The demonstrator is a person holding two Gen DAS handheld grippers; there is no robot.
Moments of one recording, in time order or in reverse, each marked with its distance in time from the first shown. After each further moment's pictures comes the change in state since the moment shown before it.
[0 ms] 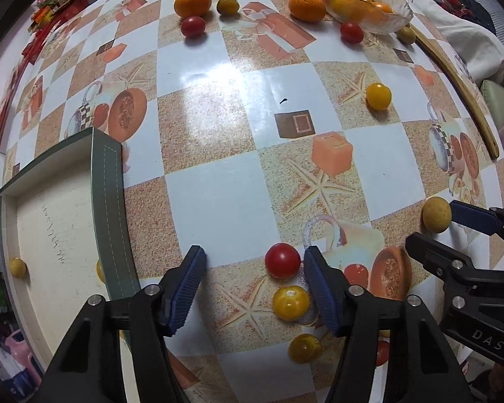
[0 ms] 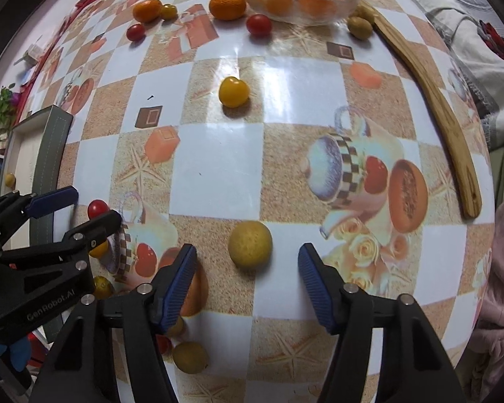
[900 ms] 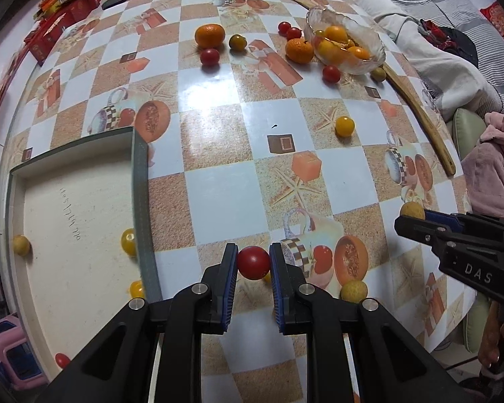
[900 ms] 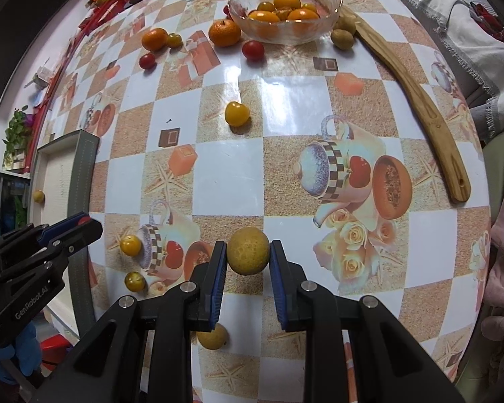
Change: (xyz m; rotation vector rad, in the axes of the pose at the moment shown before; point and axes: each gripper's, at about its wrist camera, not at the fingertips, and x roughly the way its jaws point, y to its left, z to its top) left arm -0.059 0.020 -0.025 -0.065 -0.090 -0.120; right arm -0.035 -0.011 -0.001 0.065 -0.030 0.100
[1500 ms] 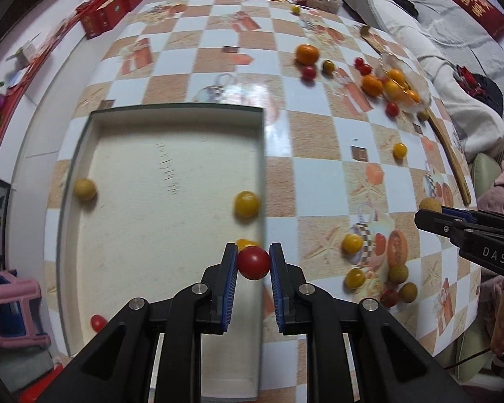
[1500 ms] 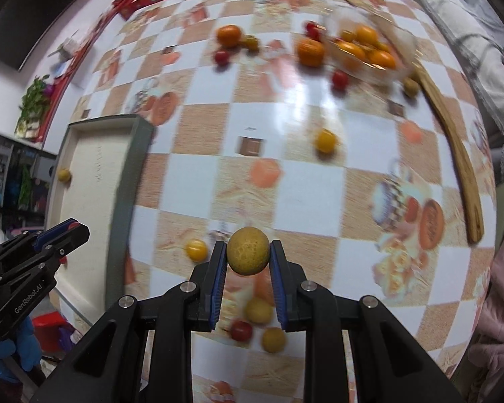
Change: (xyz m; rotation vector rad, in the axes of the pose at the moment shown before) left arm -0.039 0.086 -0.042 -0.195 -0.072 0.059; right arm -0.009 0.081 0.012 -0.162 0.005 0.018
